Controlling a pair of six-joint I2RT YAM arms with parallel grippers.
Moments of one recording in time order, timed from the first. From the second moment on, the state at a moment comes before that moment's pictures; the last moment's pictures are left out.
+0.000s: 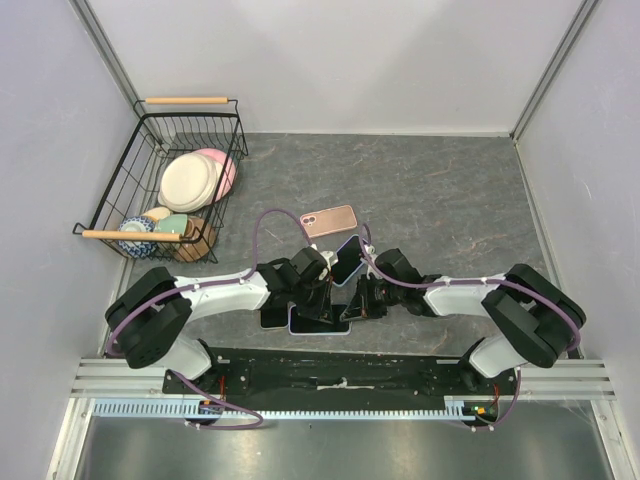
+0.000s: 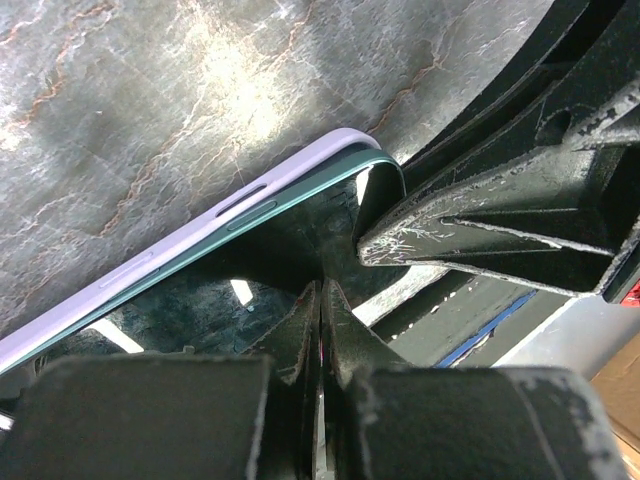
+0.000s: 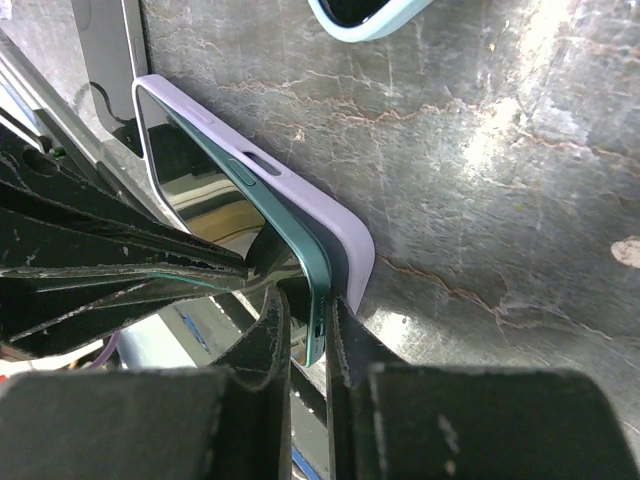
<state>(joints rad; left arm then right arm) -0.92 1.49 0.72 -0.23 0.23 -0.69 0.74 1.51 0.47 0.21 -0.47 0.81</state>
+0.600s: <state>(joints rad) -0.92 1.52 0.75 -0.26 0.23 -0.71 0.81 1.45 0.55 0.02 -0.34 0.70</state>
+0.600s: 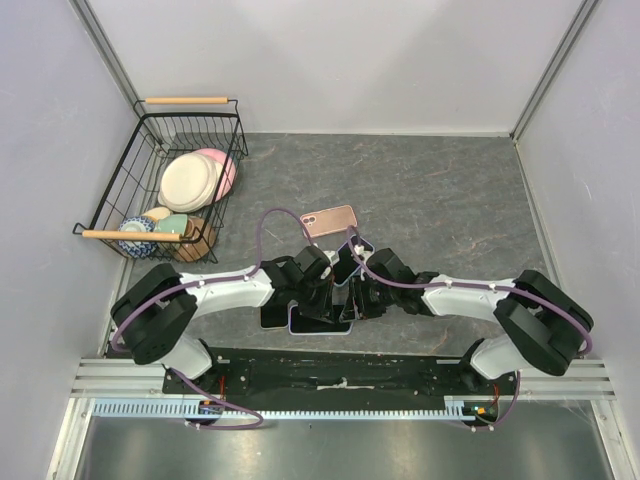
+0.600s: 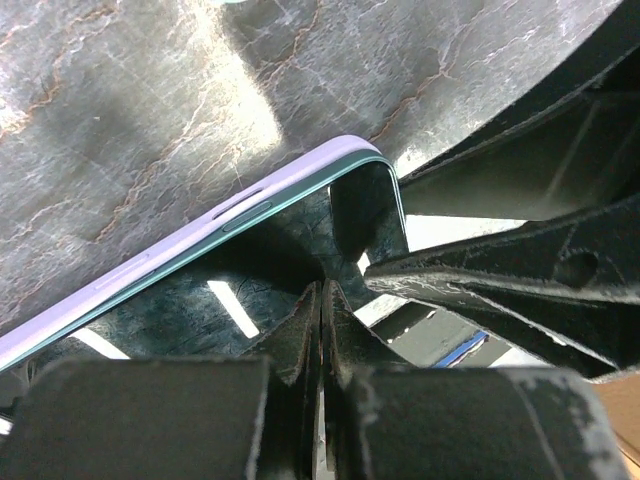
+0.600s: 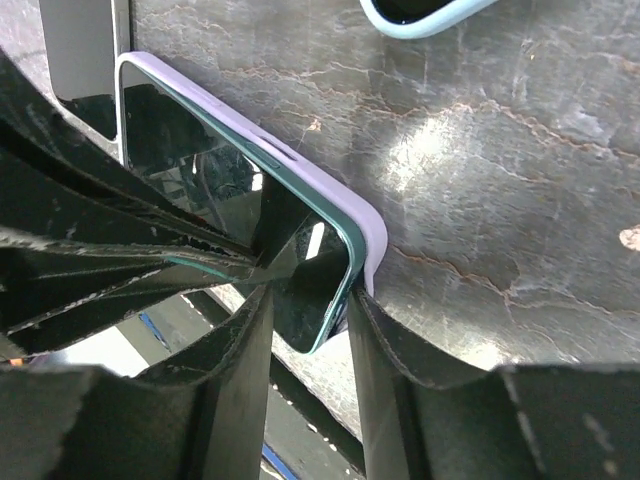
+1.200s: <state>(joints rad) -0.92 1.55 0.77 -0.27 0.23 -0.72 0.80 1.22 0.56 -0.22 -0.29 0.59</state>
